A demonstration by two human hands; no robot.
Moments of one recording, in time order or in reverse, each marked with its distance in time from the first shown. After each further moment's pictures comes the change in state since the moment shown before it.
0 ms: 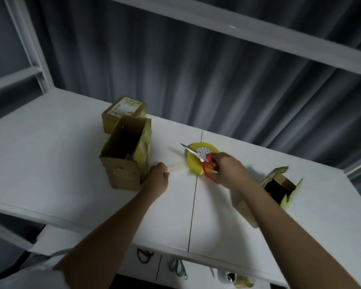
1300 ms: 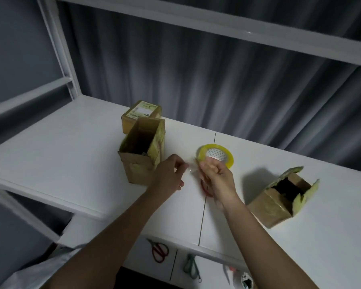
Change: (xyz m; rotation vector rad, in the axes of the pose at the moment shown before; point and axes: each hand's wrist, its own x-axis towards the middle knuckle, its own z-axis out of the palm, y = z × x) left_hand -0.069 0.063 -0.052 -0.322 0.067 0.086; right_hand -0.029 -0.058 0.040 1.652 0.189 0.318
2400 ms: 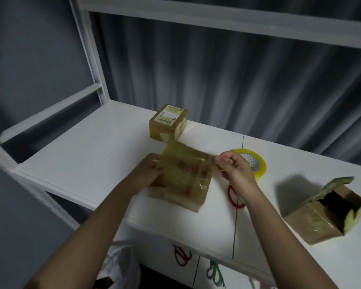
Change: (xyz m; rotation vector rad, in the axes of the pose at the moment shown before) left_hand 0.015 -0.035 -0.125 -0.085 -0.064 -0.323; right_hand 0.025 -0.004 0.043 -0.120 -0.168 -0.154
